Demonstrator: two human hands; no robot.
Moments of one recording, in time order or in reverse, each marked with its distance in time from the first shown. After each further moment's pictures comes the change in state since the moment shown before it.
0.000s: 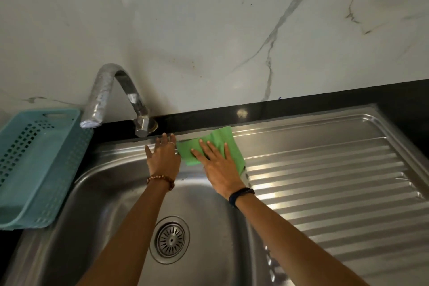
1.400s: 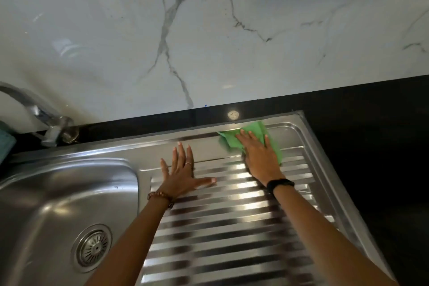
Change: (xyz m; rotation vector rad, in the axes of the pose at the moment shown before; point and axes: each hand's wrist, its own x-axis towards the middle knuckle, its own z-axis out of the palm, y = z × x) left_hand -0.051 0.245 0.043 -0.204 -0.394 0.227; right_hand -0.105 0.296 -0.070 0.131 0.115 0.223
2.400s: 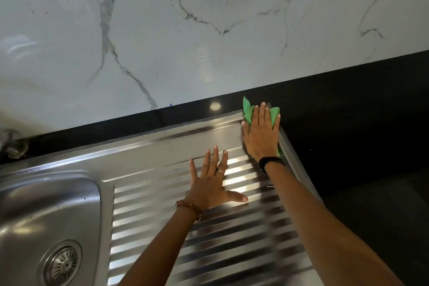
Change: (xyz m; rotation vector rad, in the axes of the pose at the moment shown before) left_hand 0.015 0.117 0.056 0.219 -0.109 0.282; right_hand 0.022 0.076 -0.021 -0.145 0.095 0.340
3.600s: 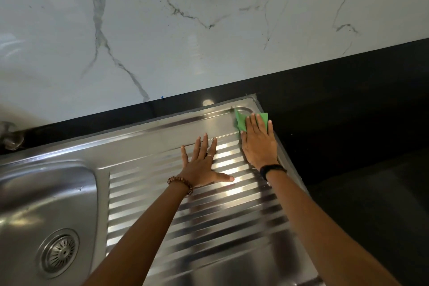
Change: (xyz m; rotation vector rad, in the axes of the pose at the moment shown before) left_hand 0.000 -0.001 -0.002 -0.015 -0.015 -0.029; right_hand -0.067 0.022 -0.021 -0.063 -0.108 -0.086
